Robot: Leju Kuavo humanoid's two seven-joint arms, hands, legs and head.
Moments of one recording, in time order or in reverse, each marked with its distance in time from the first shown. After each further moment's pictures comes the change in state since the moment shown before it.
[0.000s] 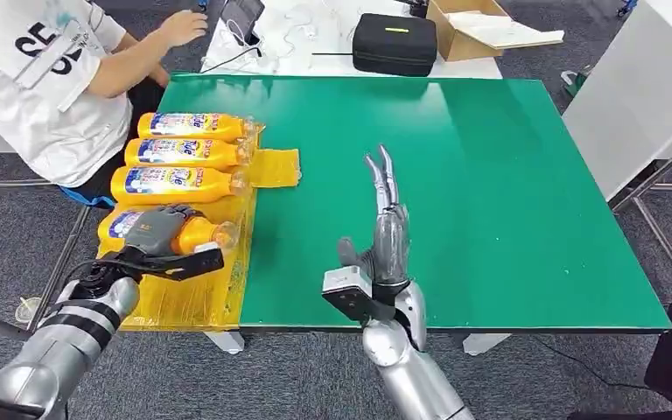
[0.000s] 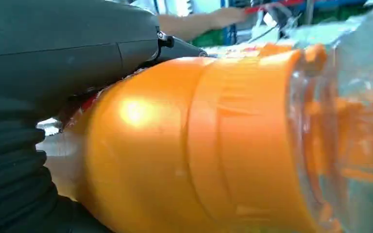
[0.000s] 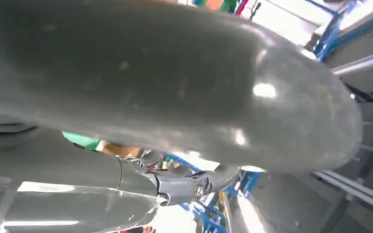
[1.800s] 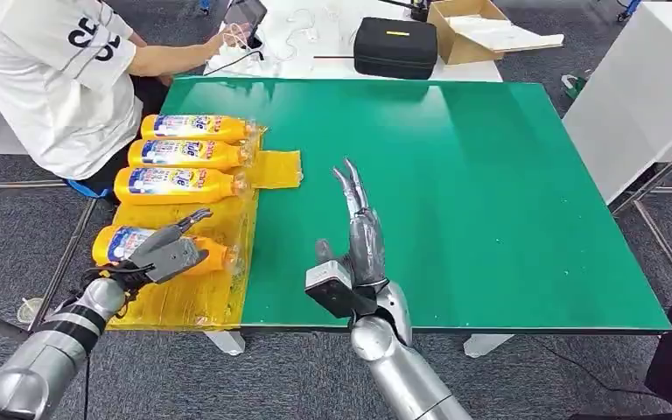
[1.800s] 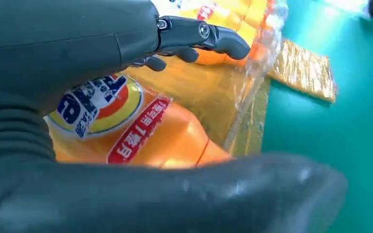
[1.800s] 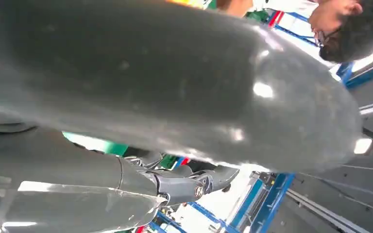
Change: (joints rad) left arm 0.051 0.029 0.033 -0.001 0.539 -0.332 -0.220; right arm -0.059 0.010 0.033 0.177 -0.061 0.052 -0.020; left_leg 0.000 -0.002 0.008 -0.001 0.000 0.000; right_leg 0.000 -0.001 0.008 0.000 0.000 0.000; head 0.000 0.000
